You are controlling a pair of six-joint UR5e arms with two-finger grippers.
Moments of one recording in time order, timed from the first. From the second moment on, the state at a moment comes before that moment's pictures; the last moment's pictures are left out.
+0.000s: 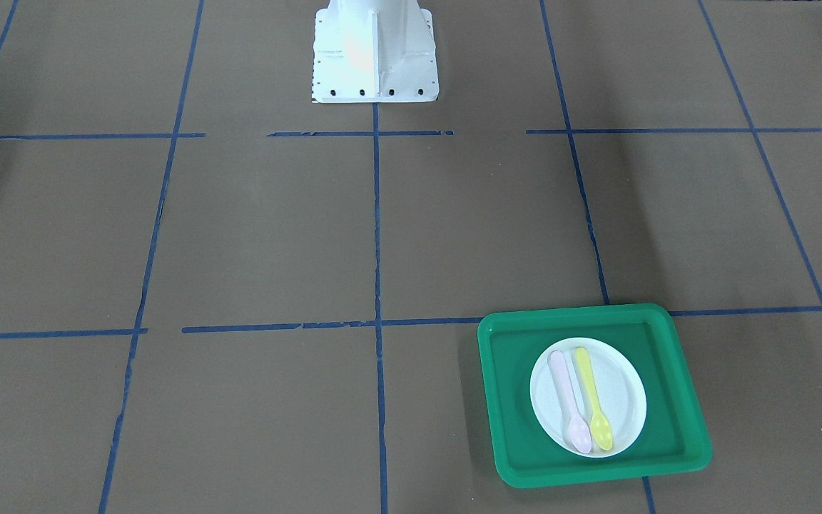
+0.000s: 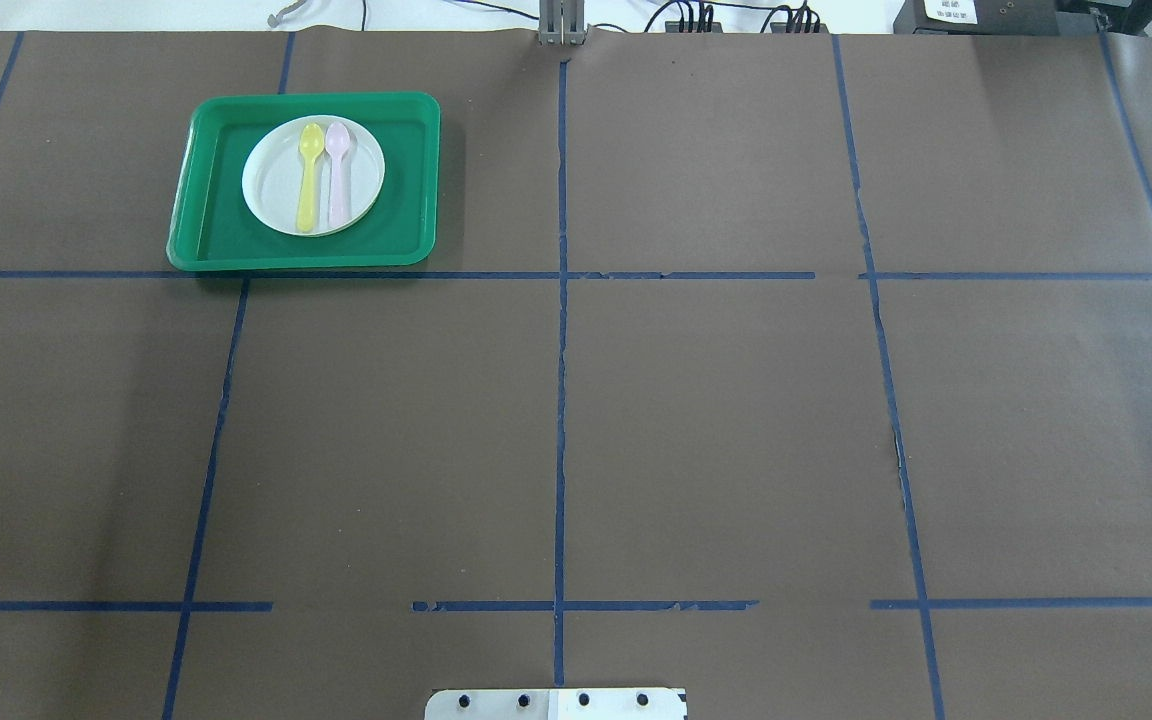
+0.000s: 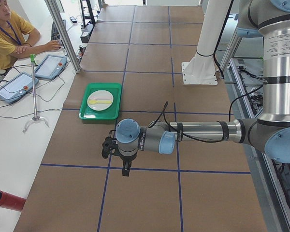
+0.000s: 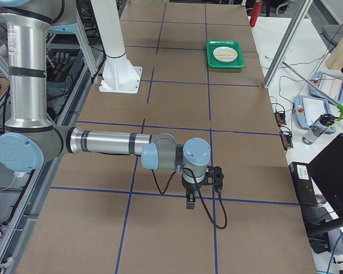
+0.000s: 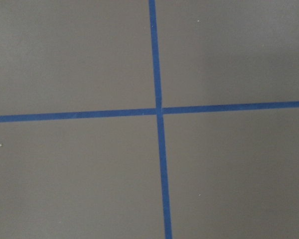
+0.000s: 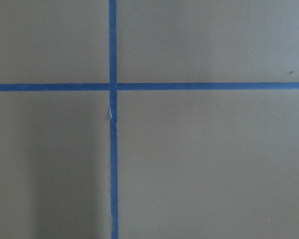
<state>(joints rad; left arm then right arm) -1.57 -1.47 -1.63 -1.75 -2.37 -0.04 1.58 -1.63 1.62 -1.55 2.28 0.03</state>
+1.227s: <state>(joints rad) -1.60 -1.47 -1.65 -1.75 -2.25 -0.03 1.58 -1.63 1.62 -1.55 2.28 0.03</state>
